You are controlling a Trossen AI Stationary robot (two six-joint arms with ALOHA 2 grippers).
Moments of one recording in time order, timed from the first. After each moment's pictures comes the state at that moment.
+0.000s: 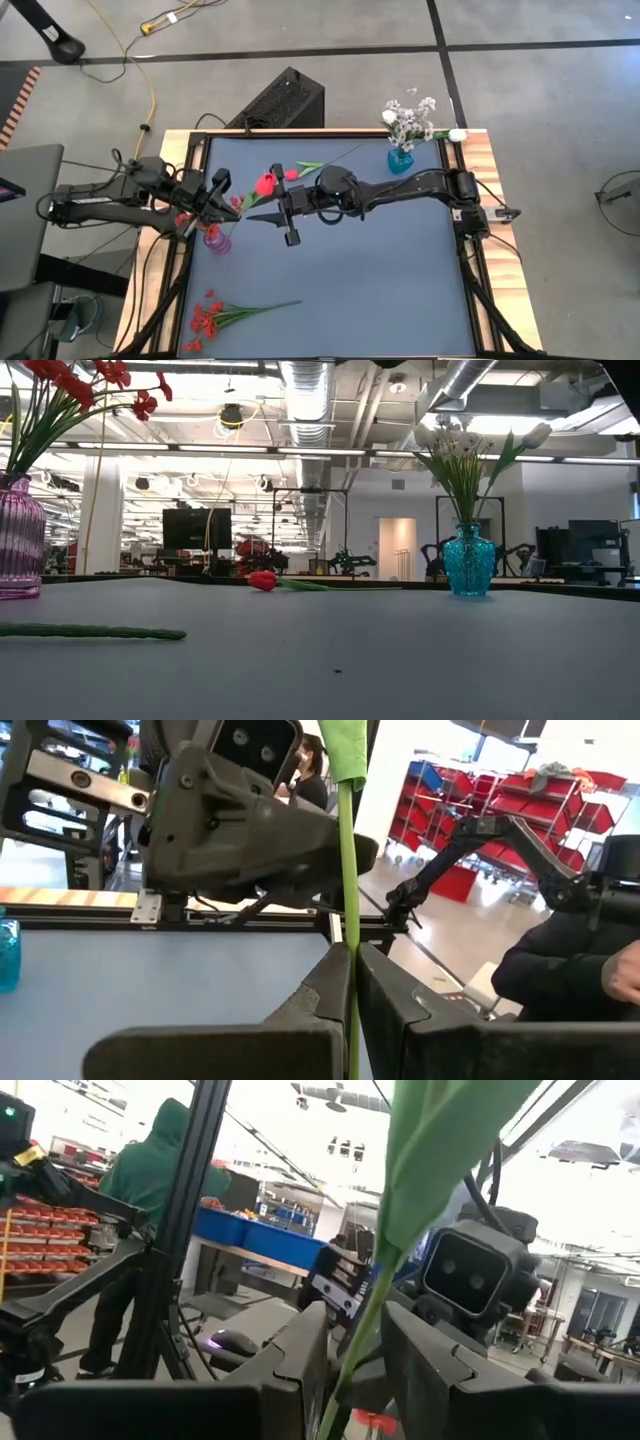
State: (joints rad) left arm 0.04 0.56 0.73 -0.15 0.40 -0.23; right arm 0.03 2.03 1.68 0.71 -0.31 -0.18
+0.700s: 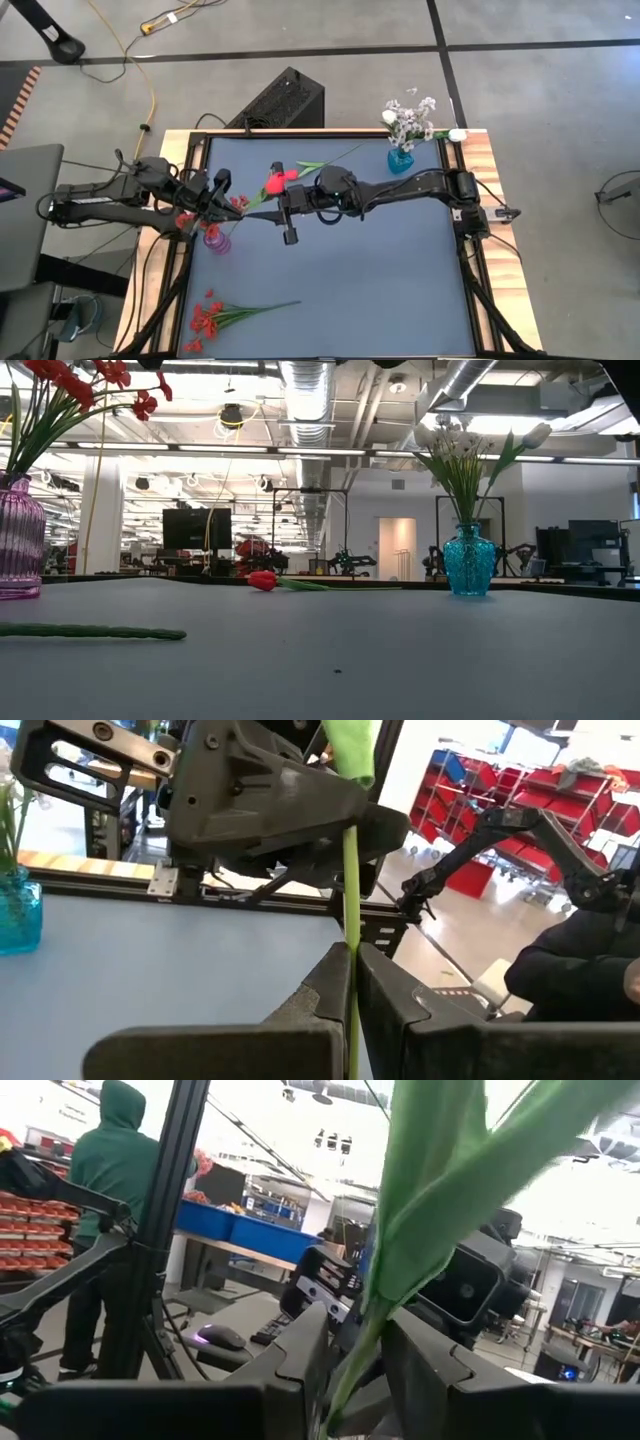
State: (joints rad) left arm 0.04 0.56 0.73 -0.20 0.36 -0.26; right arm 0.03 2.03 1.68 0.70 -0.27 -0.19
